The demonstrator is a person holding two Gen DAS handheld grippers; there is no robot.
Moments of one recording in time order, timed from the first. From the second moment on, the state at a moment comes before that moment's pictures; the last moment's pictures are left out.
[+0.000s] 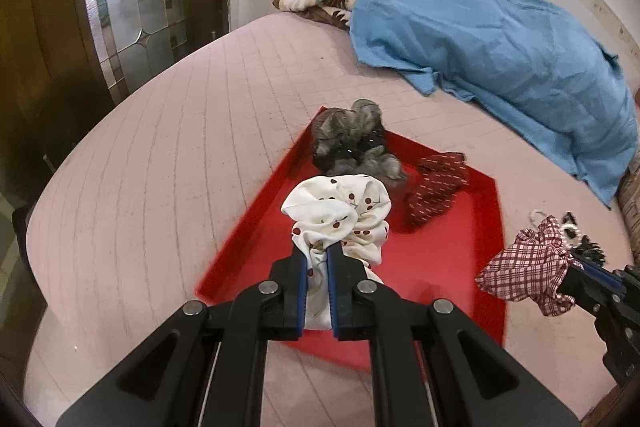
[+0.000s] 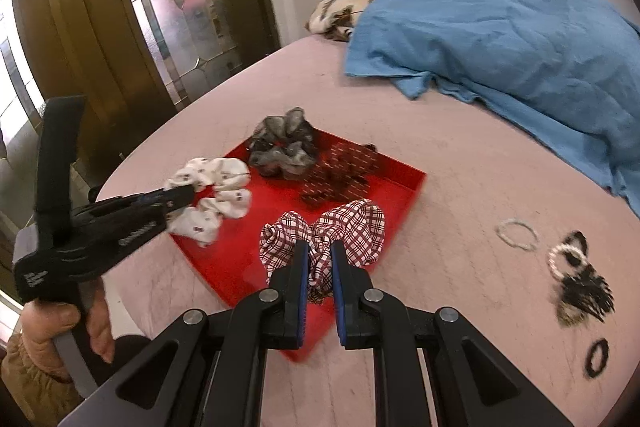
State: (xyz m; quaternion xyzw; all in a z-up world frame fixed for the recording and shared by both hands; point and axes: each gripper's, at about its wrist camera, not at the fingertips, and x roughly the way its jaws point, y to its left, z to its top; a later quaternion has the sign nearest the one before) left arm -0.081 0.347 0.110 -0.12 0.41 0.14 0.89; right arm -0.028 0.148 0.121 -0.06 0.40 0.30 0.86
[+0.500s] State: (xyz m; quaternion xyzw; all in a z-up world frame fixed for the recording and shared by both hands) left arm -0.035 0.381 0.088 -0.12 0.43 0.14 0.88; right arm 0.023 0.210 0.071 -0.04 0.44 0.33 0.84
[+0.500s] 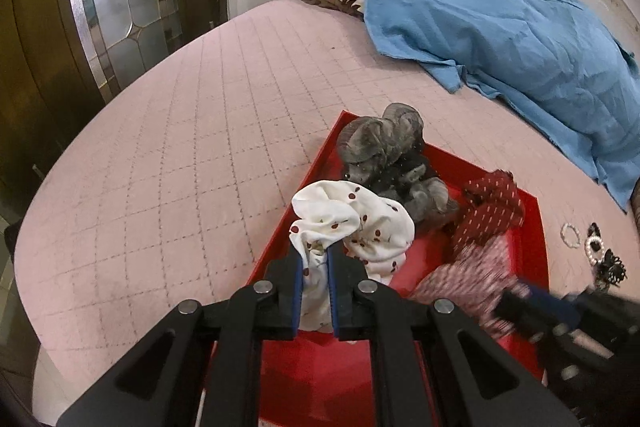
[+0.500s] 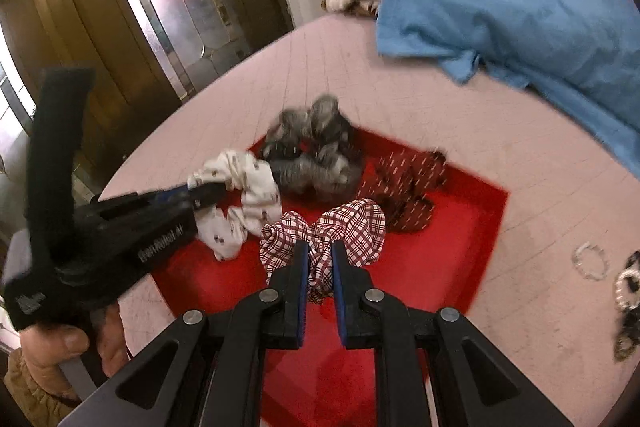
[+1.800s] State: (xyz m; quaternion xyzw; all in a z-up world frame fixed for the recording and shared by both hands) left arm -0.132 0.297 0.178 -0.11 0.37 0.16 0.91; right arm -0.053 0.119 0.103 -0.05 0.42 0.32 0.85
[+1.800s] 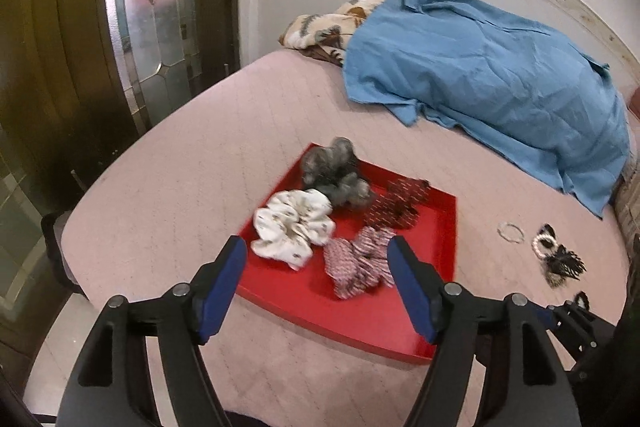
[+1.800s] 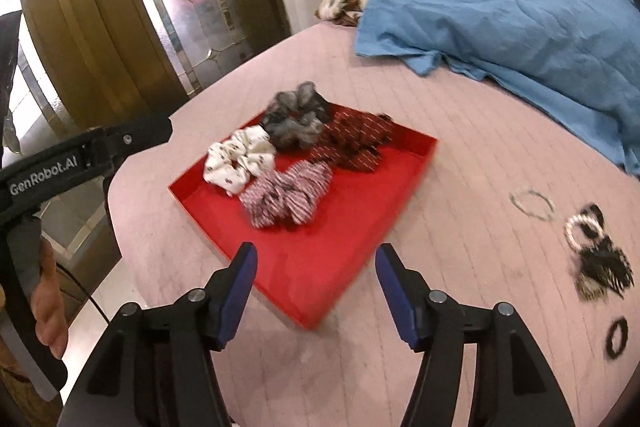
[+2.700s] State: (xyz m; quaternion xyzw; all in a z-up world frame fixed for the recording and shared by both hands) left arm -0.137 0.171 0.177 -0.03 0.41 0.08 0.91; right arm -0.078 -0.040 0.074 0.06 0.46 0.19 0.86
